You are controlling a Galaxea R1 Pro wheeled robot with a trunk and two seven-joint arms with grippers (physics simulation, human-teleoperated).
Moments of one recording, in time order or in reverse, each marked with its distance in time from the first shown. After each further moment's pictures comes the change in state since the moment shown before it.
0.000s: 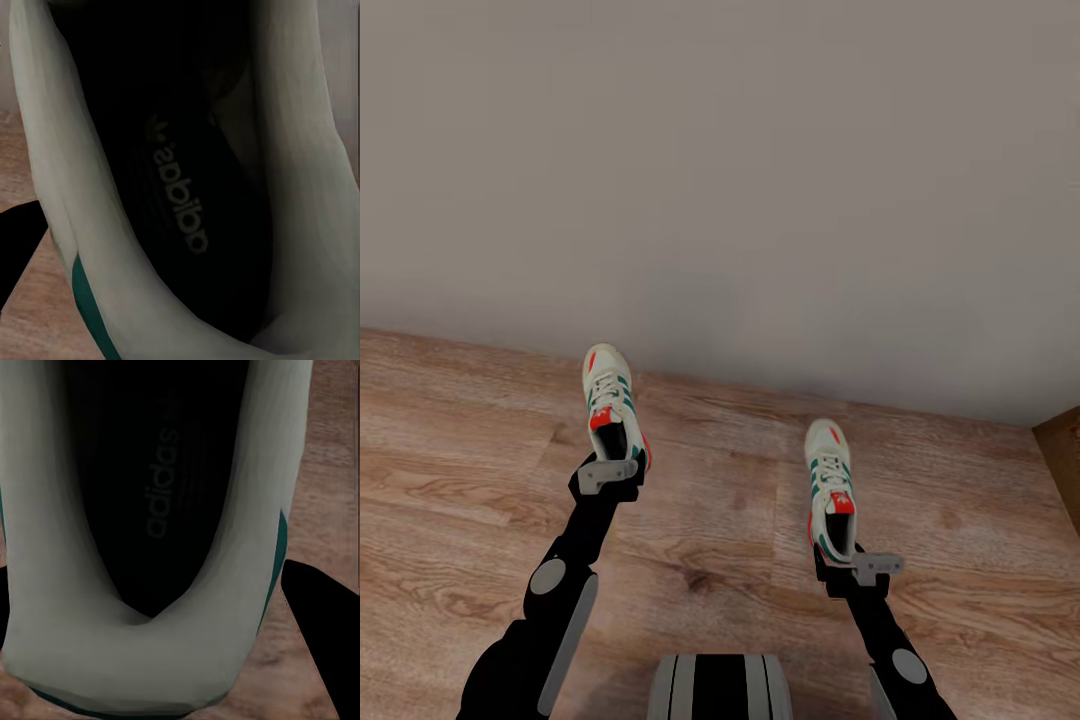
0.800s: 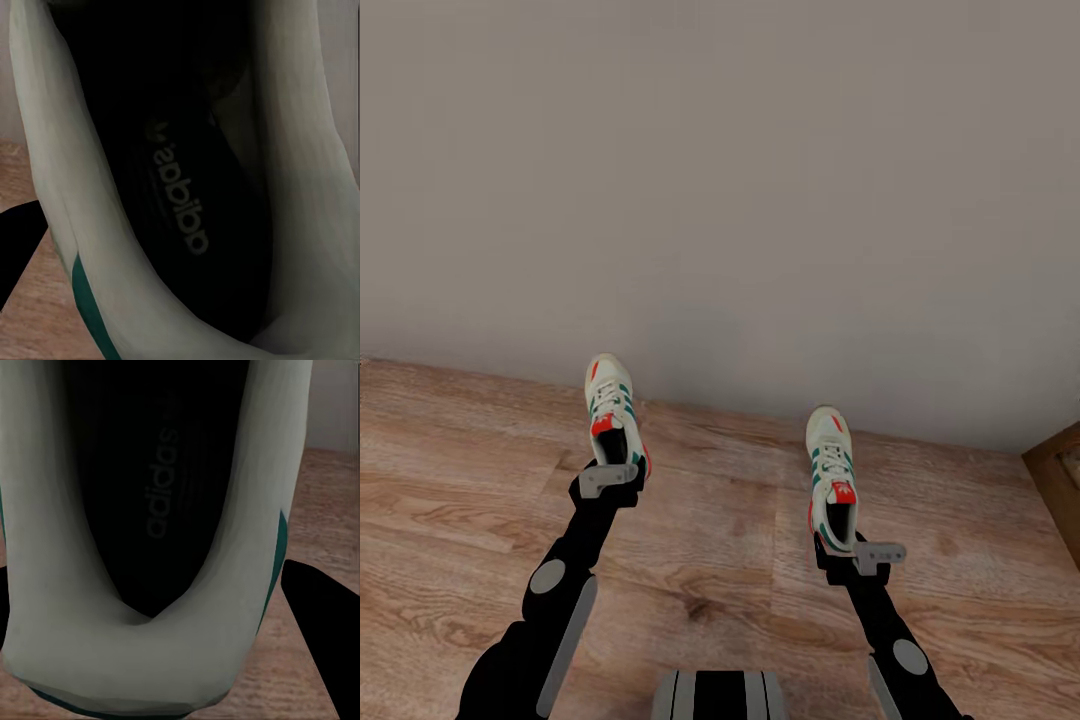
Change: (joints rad) left arm 0.004 0.002 0.005 0.007 0.008 0.050 0.001; right arm -0.001 0.000 0.001 -0.055 0.001 0.001 0.000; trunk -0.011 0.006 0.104
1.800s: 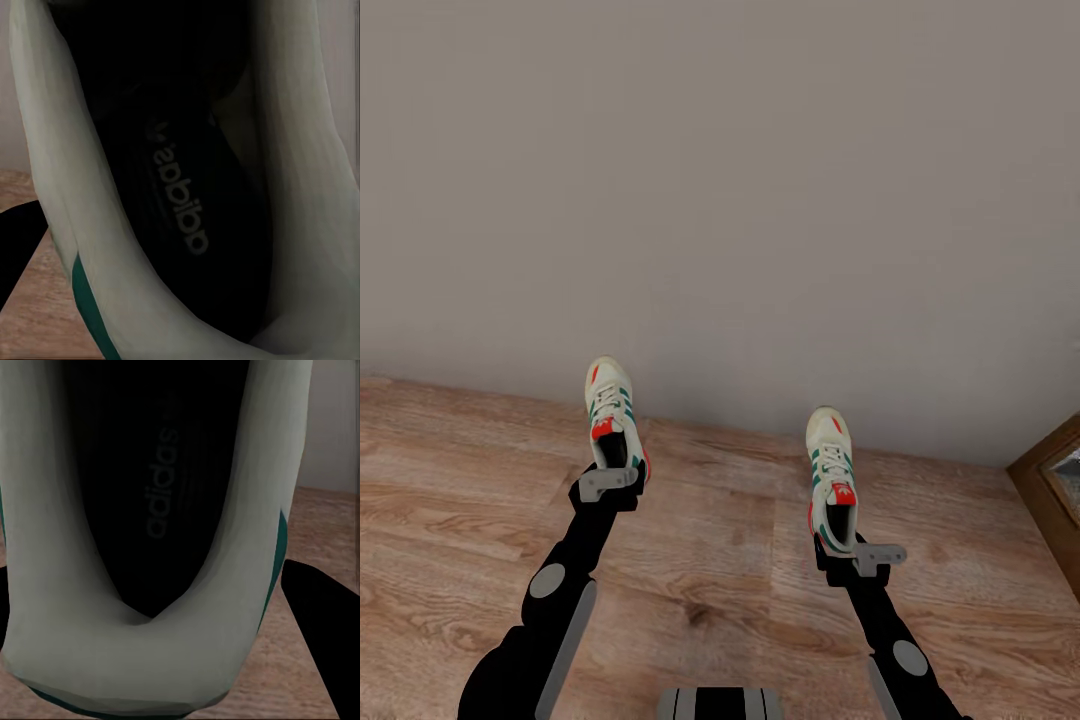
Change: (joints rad) left arm 0.011 0.000 0.000 0.001 -0.003 0.000 0.001; right arm 0.000 0.000 0.000 0.006 -0.001 0.000 0.000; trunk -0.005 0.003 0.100
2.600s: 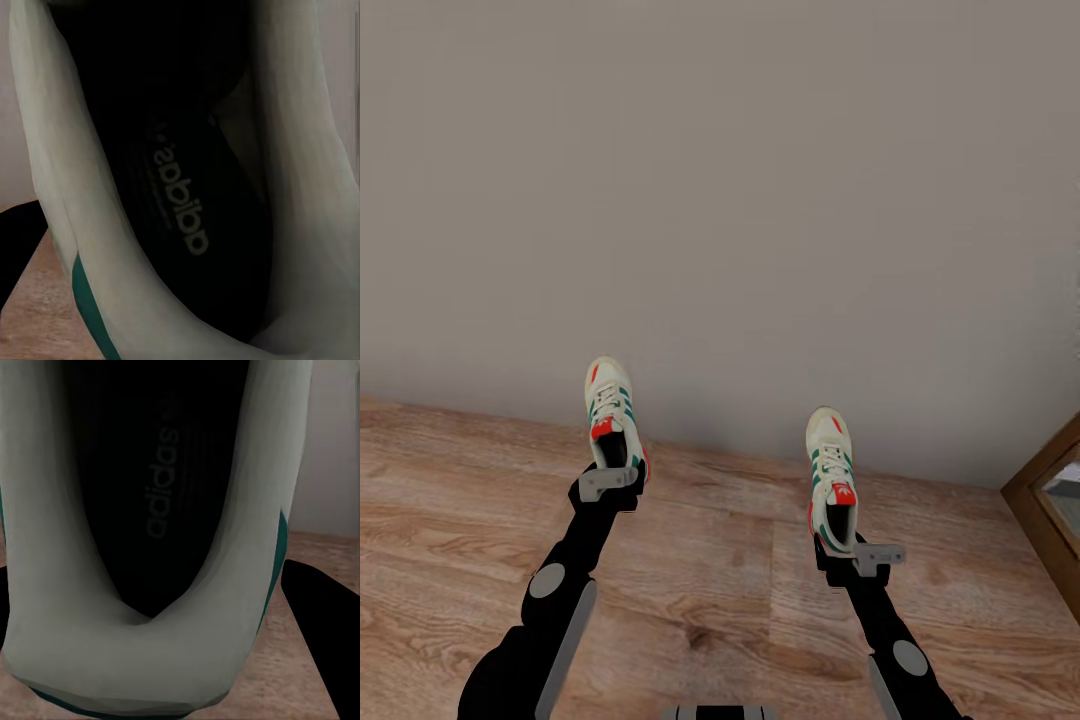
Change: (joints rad) left arm 0.000 0.000 0.000 -0.003 0.000 0.001 0.000; right arm 0.000 0.000 0.000 0.000 0.000 0.000 0.000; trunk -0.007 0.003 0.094
